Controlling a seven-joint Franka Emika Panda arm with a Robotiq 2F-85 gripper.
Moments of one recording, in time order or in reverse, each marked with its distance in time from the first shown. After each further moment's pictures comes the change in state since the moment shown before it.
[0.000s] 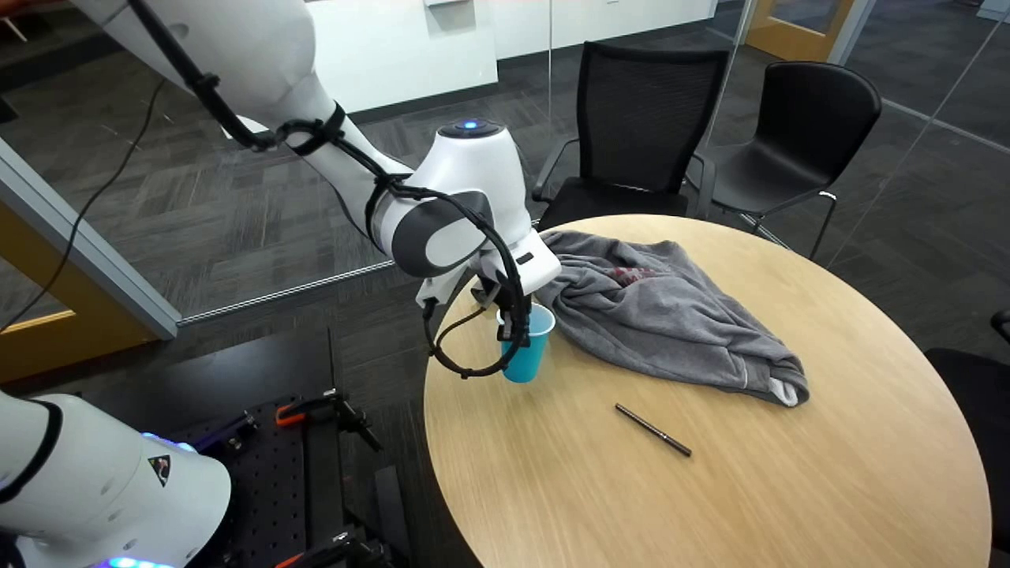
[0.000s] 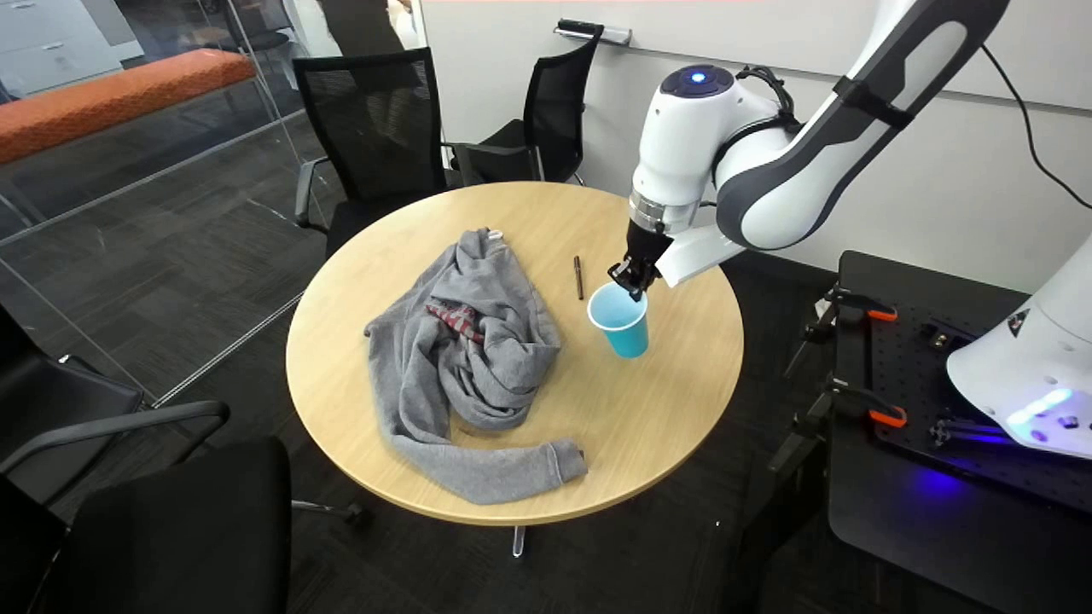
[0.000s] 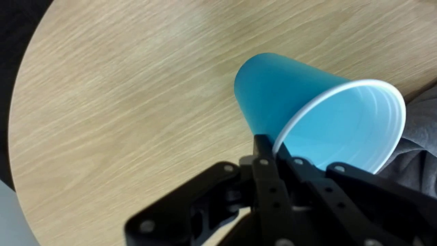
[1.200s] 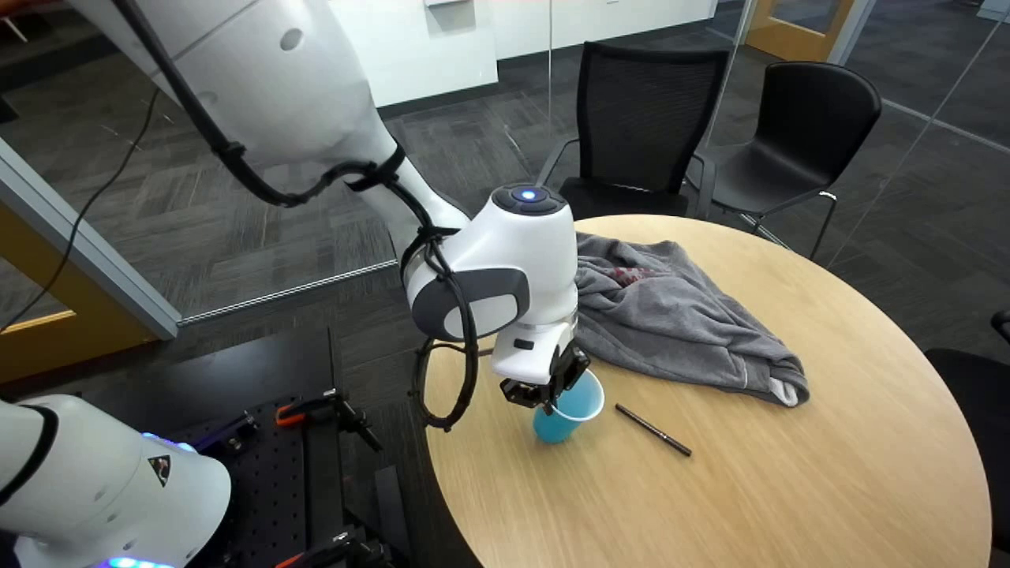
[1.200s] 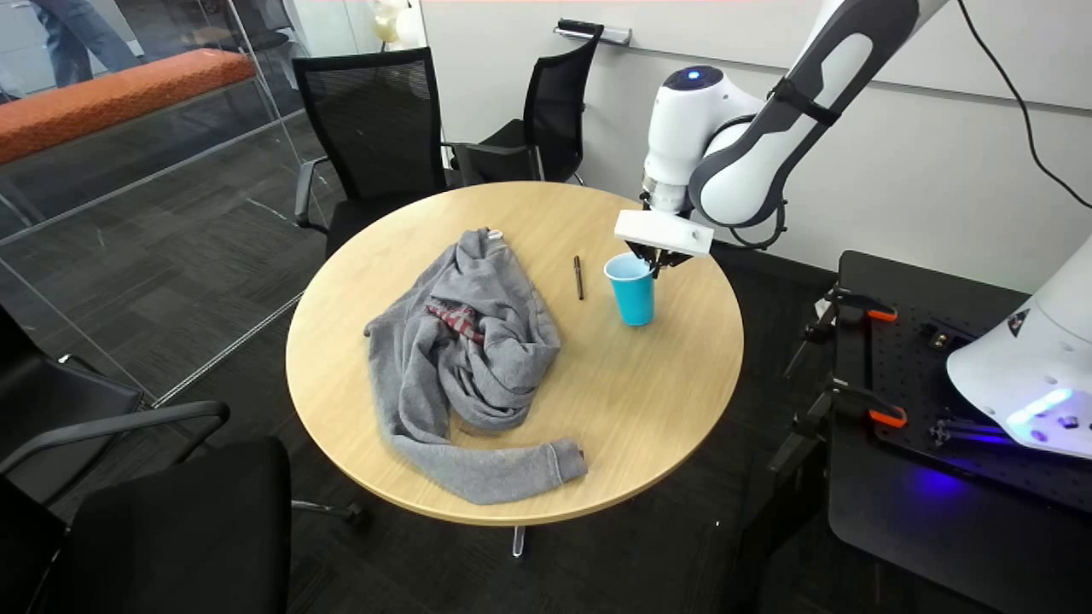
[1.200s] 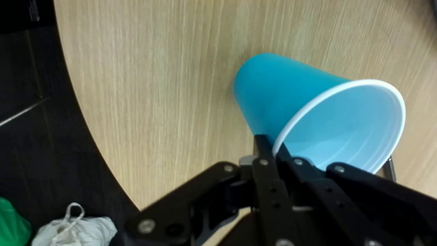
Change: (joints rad) arm -0.108 0.095 -0.073 0.036 0.165 0.000 0.624
